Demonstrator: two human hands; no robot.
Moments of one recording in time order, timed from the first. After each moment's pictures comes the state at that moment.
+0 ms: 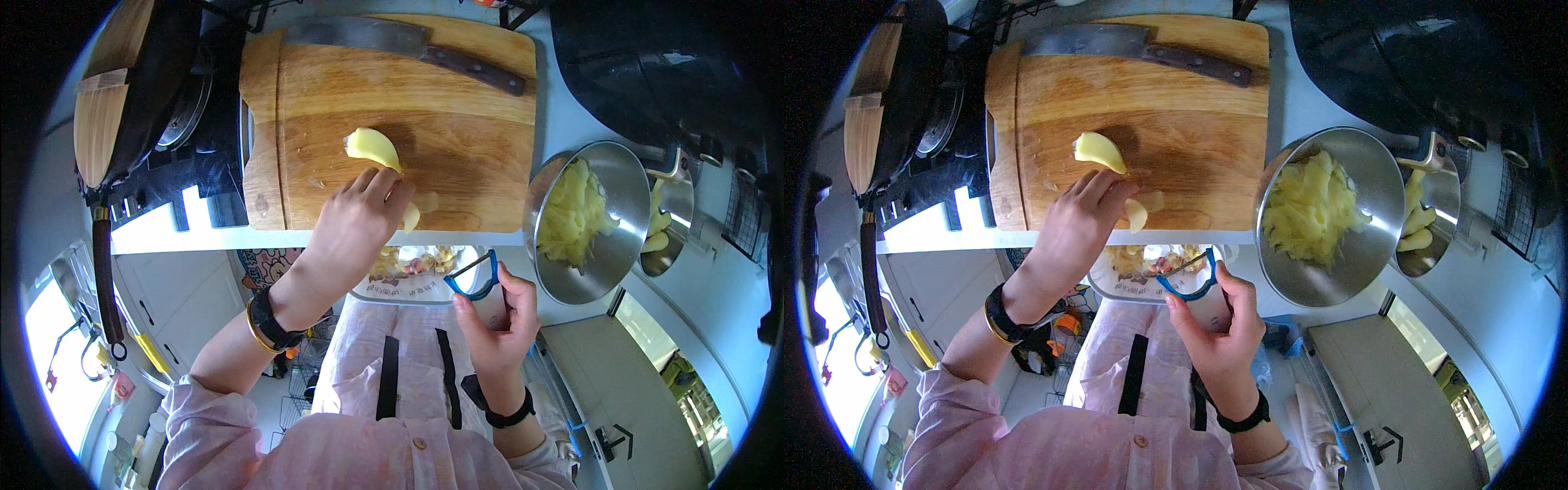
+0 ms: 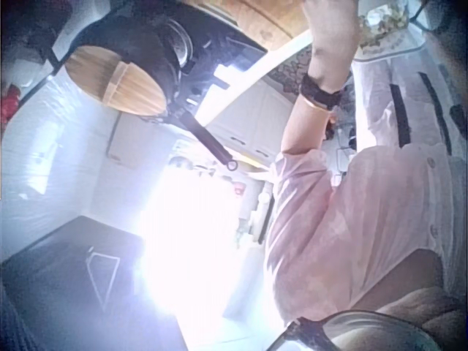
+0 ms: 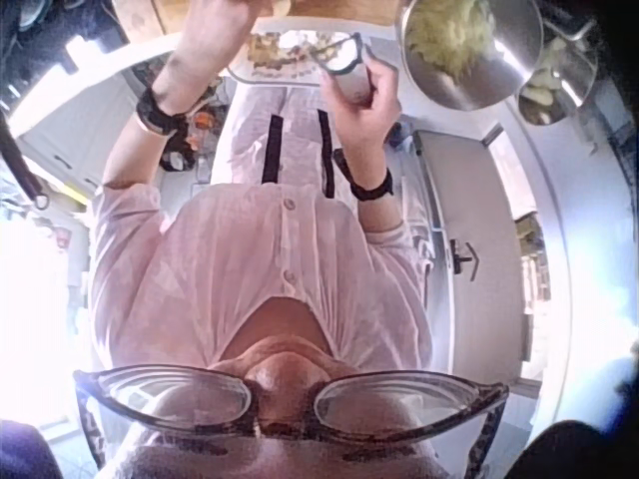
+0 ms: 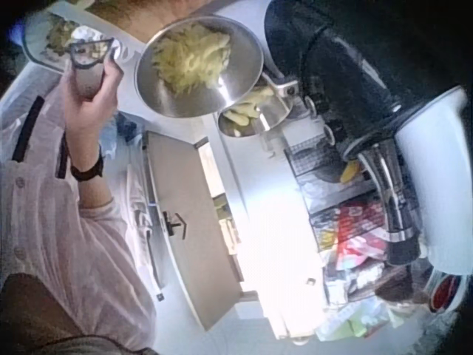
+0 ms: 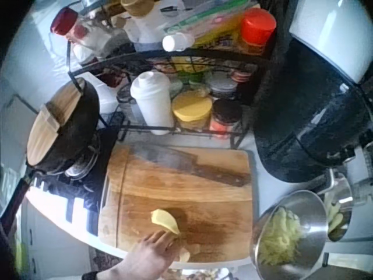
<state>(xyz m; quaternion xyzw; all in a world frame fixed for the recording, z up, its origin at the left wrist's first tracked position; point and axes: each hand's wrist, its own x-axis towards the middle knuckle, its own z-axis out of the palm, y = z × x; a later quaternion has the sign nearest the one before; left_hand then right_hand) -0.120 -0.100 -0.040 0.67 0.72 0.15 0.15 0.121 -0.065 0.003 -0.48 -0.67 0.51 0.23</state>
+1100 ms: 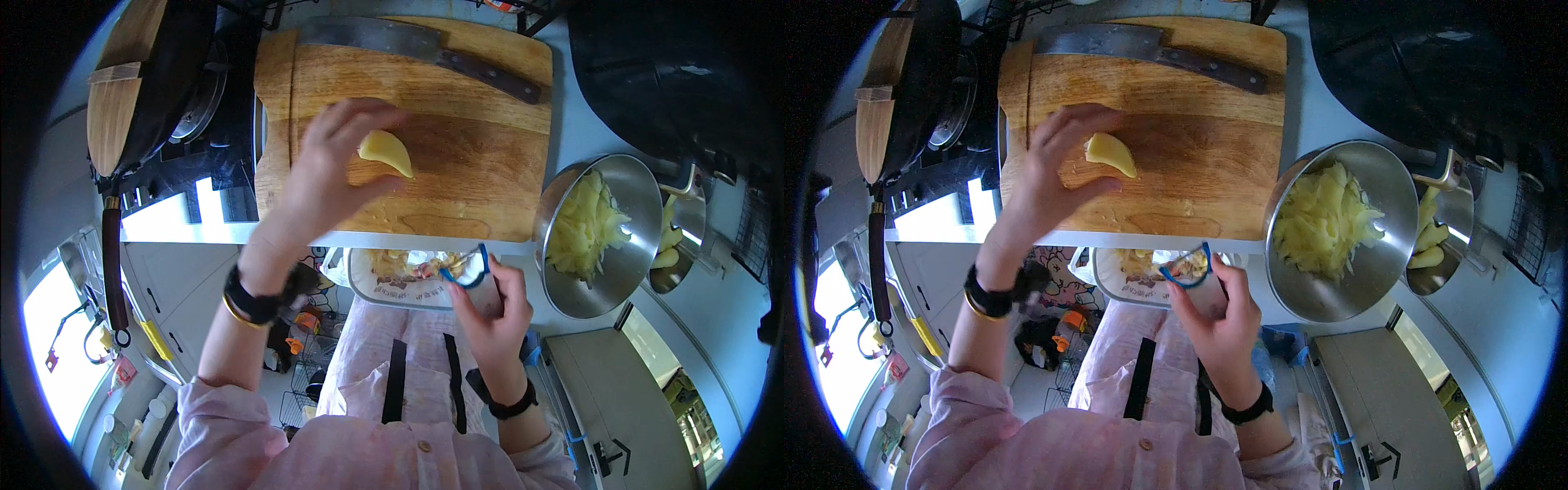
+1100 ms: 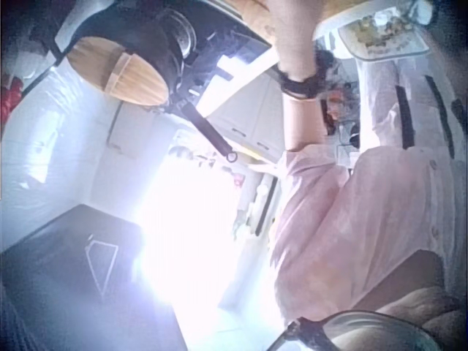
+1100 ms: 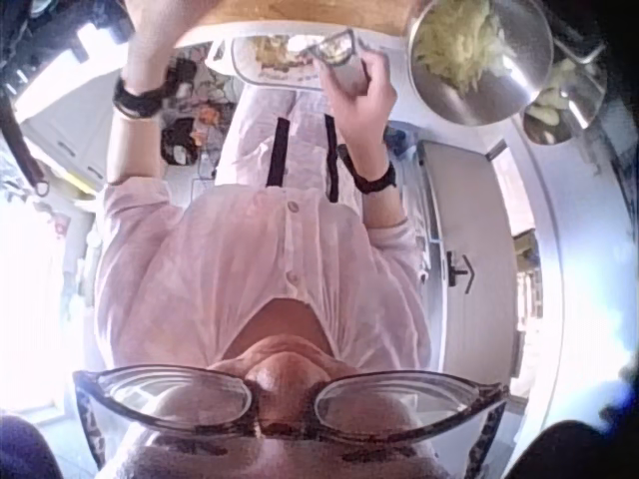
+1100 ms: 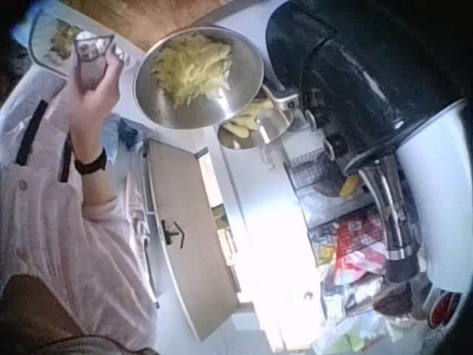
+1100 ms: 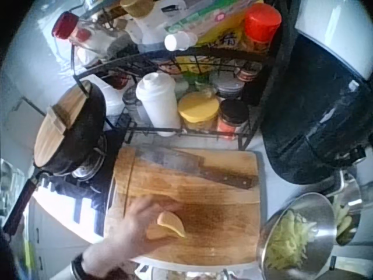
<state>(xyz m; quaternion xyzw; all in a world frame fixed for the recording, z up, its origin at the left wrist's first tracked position) -0.177 -0.076 -0.028 0.58 0.73 0.30 0.20 0.109 -0.053 -0.023 -0.46 -0.69 0.52 0.21</state>
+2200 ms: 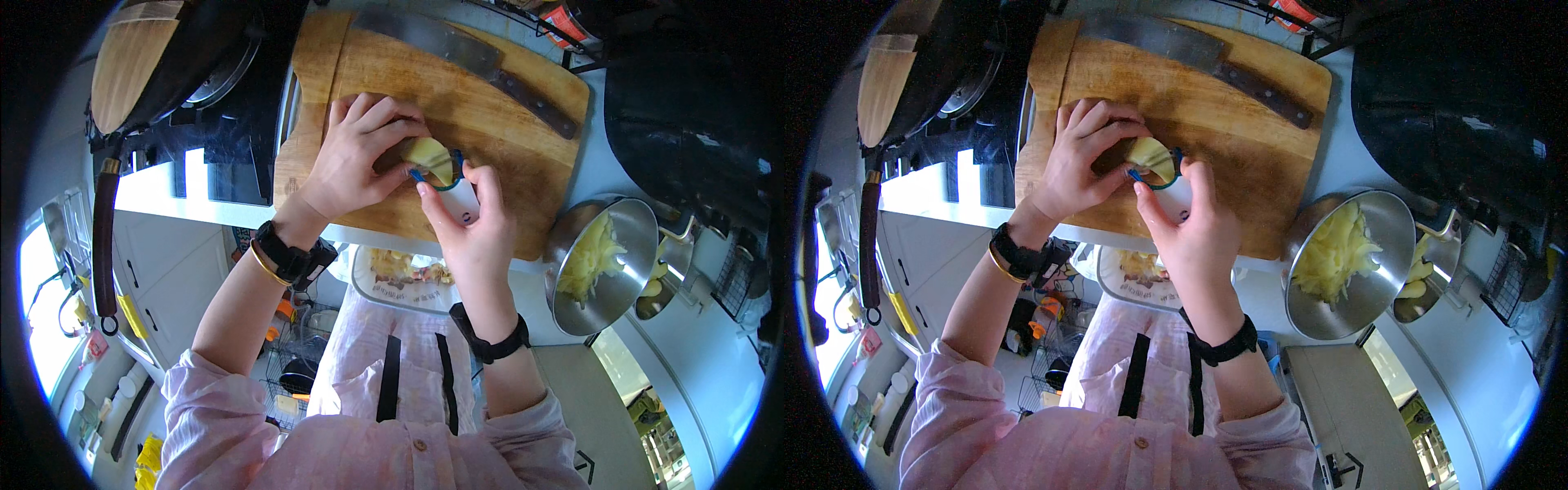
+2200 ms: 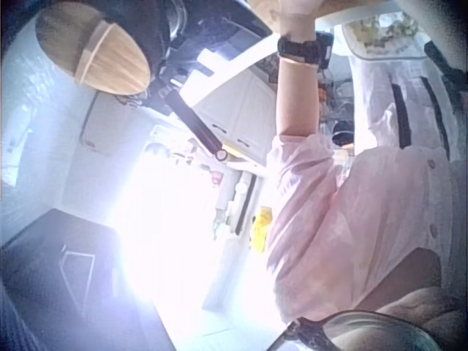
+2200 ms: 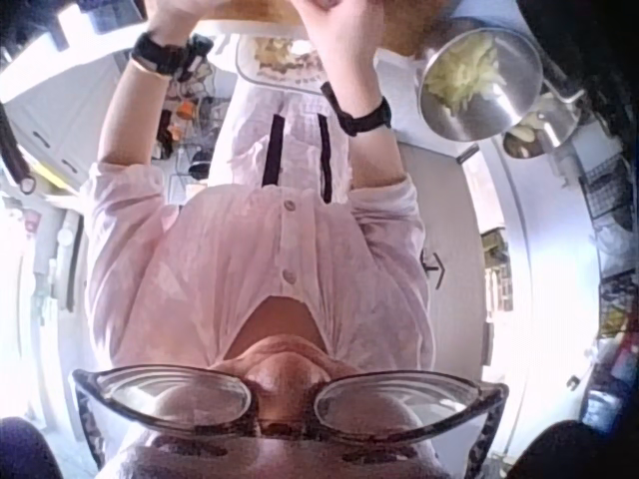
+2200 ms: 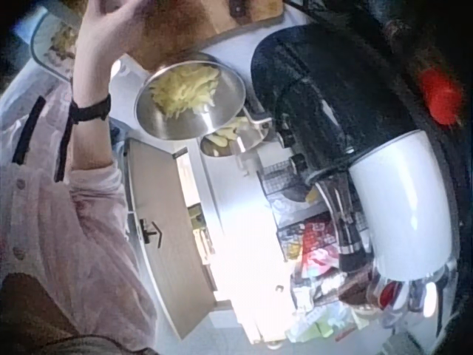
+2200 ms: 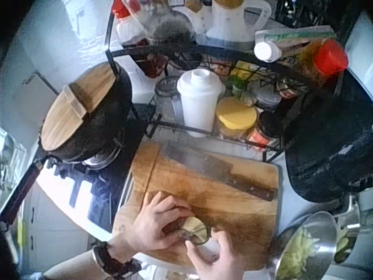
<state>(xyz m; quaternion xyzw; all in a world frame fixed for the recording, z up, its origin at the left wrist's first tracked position) -0.204 -0.091 -0.075 0.61 0.72 0.32 0.12 -0.014 -0.008 -0.057 -0.40 -0.81 0.38 0.19</state>
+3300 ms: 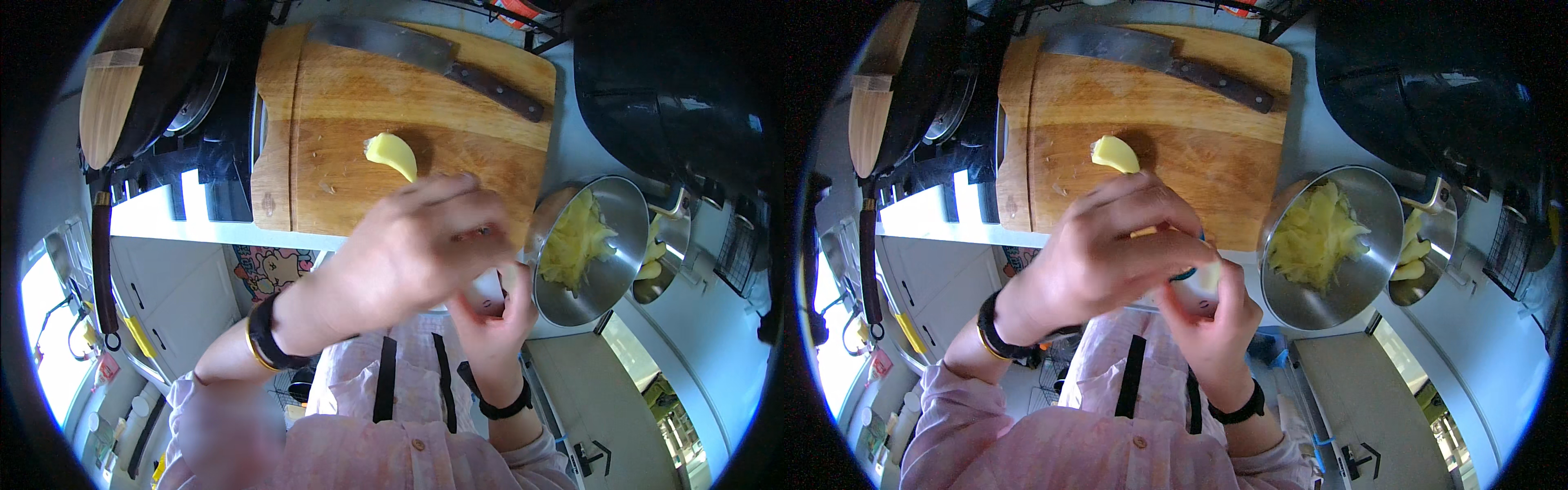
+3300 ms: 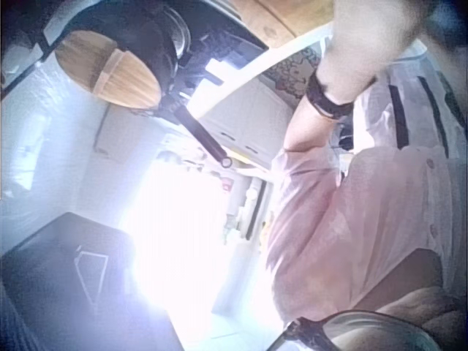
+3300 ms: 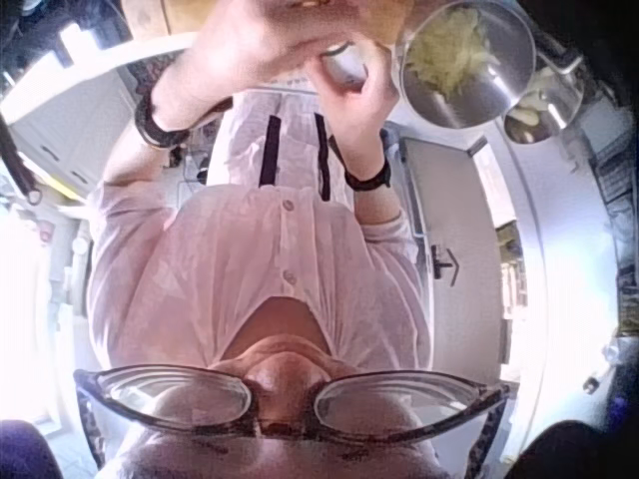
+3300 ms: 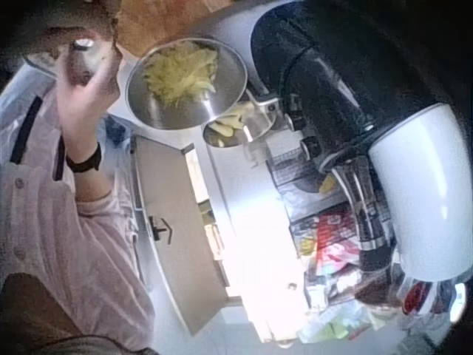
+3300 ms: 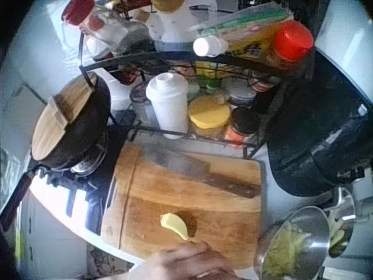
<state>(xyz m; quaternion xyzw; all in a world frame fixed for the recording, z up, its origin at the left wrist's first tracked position) -0.116 -0.055 0.026 0.63 0.57 0.48 0.21 0.085 -0.033 0.003 -0.43 -0.77 0.42 0.19</state>
